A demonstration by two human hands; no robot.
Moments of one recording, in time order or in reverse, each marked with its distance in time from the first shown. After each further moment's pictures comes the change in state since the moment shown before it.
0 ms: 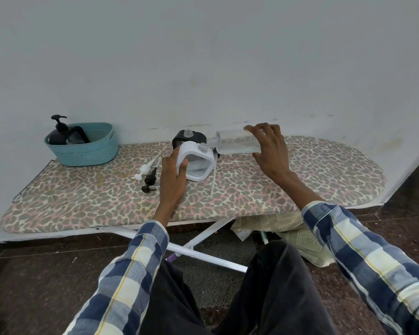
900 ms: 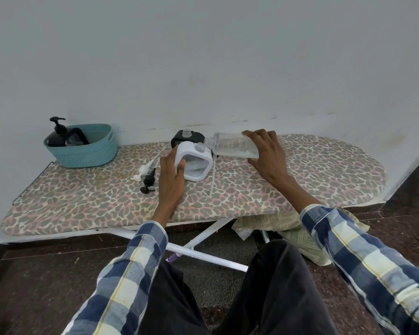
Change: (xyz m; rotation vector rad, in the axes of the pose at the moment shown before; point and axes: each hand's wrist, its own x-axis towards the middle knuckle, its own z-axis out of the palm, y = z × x) left_hand 0.001 -0.002 0.000 0.045 0.009 0.014; right_hand -0.012 0.000 0.006 0.053 -0.073 0.033
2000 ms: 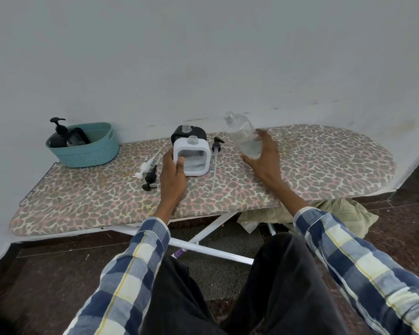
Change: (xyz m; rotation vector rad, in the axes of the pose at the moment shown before) left_hand 0.001 -0.002 0.001 -0.030 0.015 -0.030; right_hand -0.020 -0.003 0.039 0.474 0.081 0.339
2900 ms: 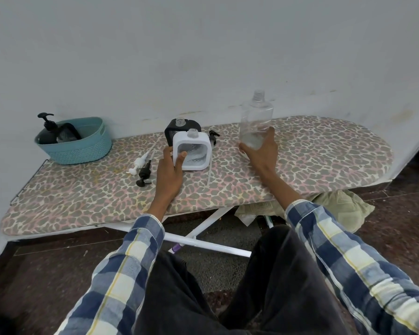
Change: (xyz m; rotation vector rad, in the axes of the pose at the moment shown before) left_hand 0.003 -0.011 0.002 0.067 -0.093 -0.007; right_hand 0.003 0.005 0.010 0.195 0.083 0.291
